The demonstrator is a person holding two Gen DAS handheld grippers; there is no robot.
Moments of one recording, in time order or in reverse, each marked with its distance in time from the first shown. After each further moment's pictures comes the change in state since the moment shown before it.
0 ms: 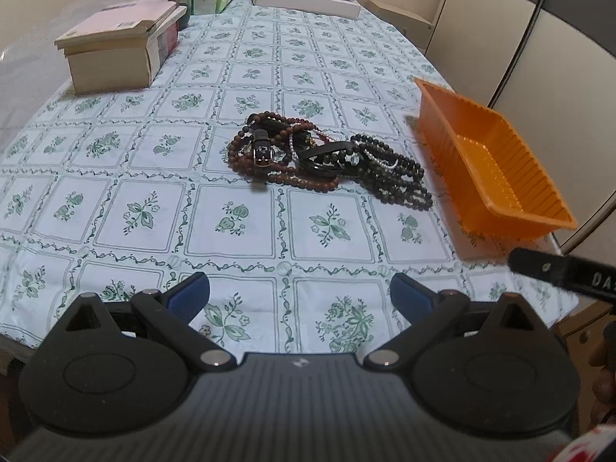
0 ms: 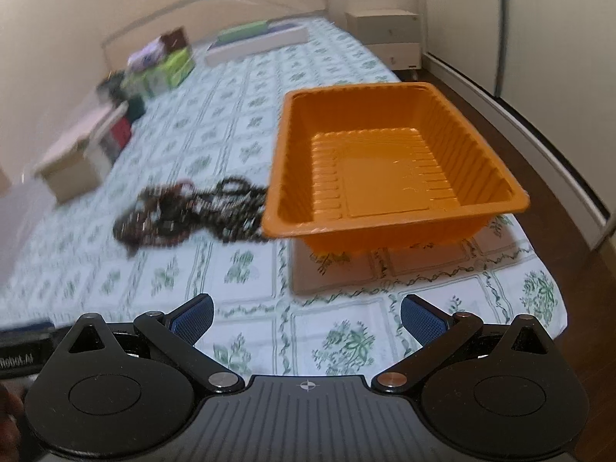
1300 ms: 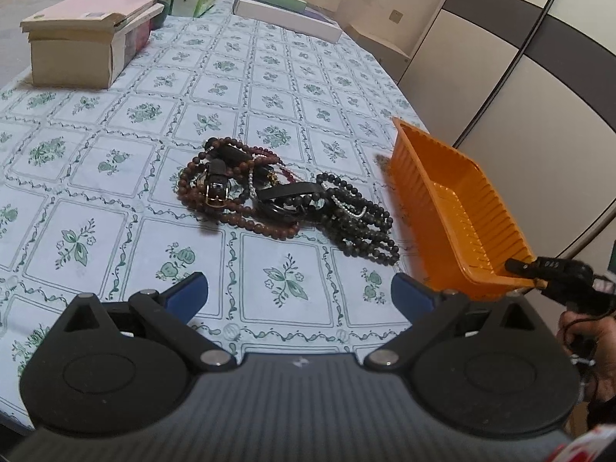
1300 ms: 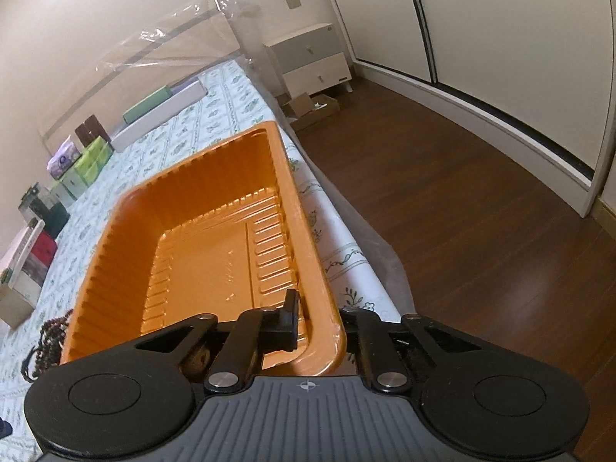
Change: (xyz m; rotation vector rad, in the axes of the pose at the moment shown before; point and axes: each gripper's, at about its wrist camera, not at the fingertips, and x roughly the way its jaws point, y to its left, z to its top) left arm 0.033 0.005 0.027 -0.085 -0.063 -0.156; right arm 0.058 -0.174 0.061 0.252 -0.096 -0.017
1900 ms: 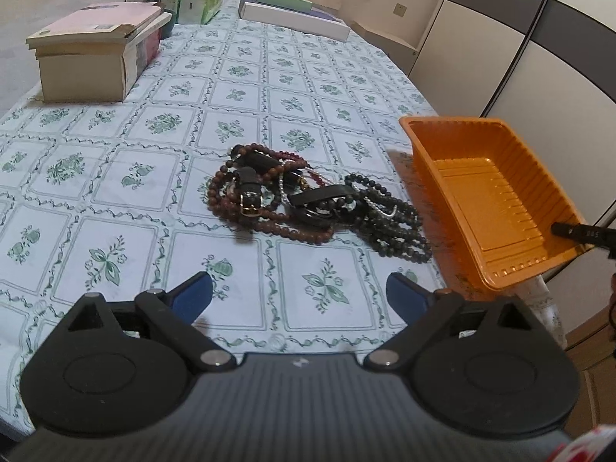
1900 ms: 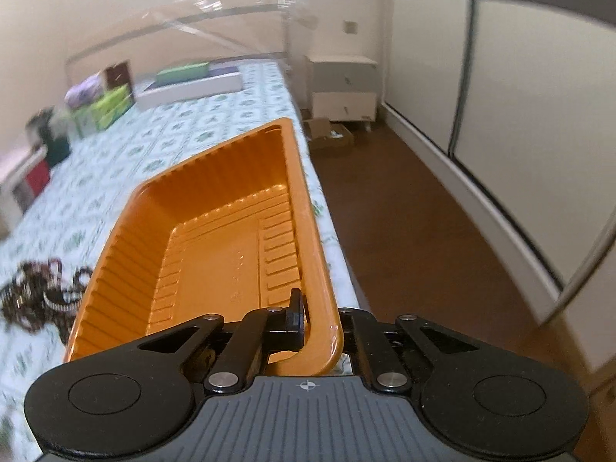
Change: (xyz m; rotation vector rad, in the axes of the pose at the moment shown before) left arm 0.003 0.017 0.005 0.058 -0.001 0.057; right arm -0.024 0.072 0.015 -0.407 -0.047 -0.130
